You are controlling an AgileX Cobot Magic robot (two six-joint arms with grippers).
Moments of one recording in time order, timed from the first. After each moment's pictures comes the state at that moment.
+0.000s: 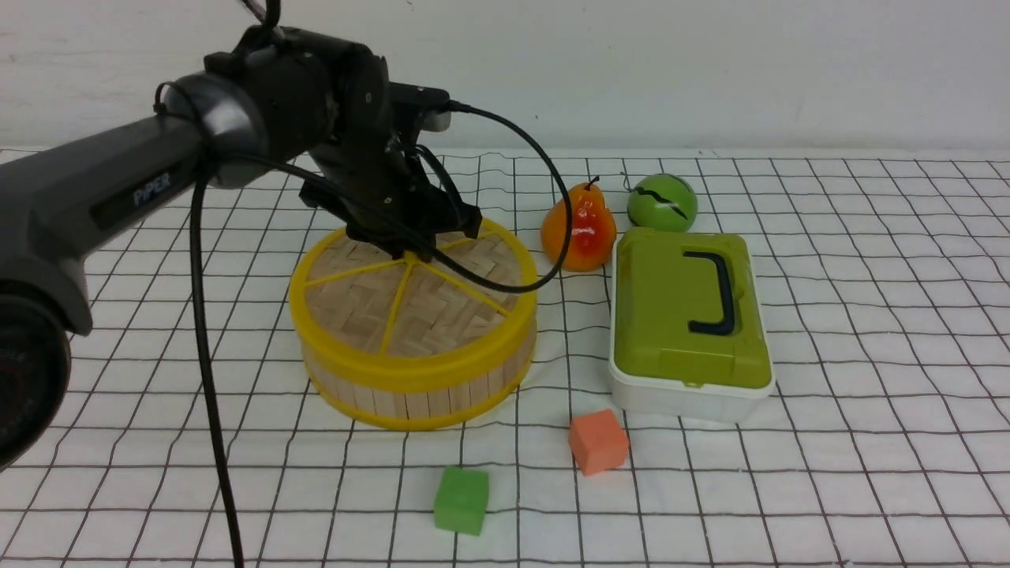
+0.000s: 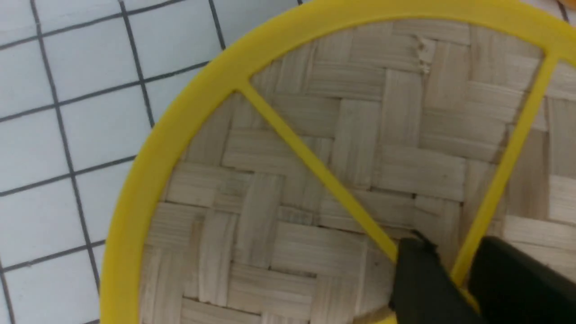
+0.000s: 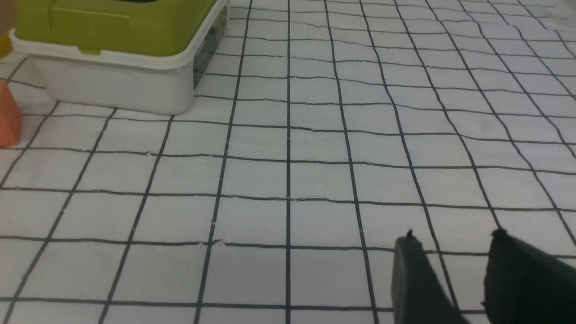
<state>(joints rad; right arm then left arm) -0.02 -0.01 0.02 -0.04 0.39 0.04 -0.37 2.11 -1.88 0.05 0.85 -0.12</state>
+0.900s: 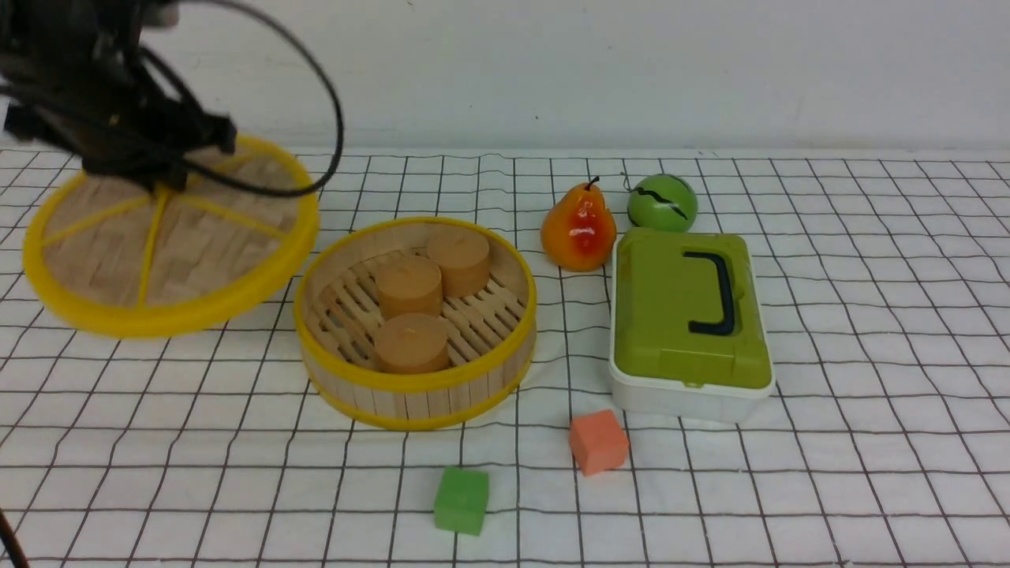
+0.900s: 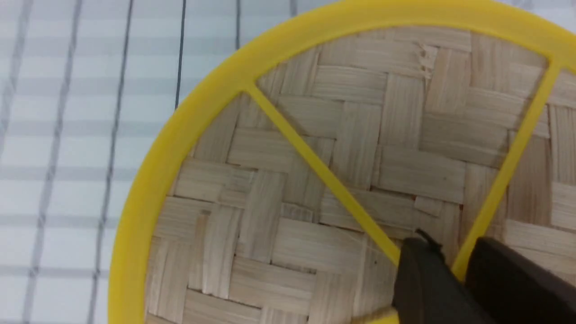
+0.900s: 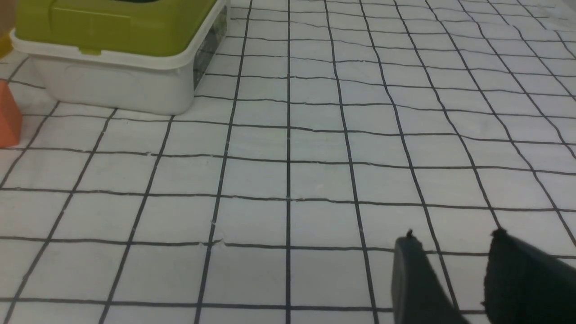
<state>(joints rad) -0.02 -0.01 0.02 -0.04 0.39 0.04 -0.01 1.83 -1.59 0.09 0.79 -0.11</state>
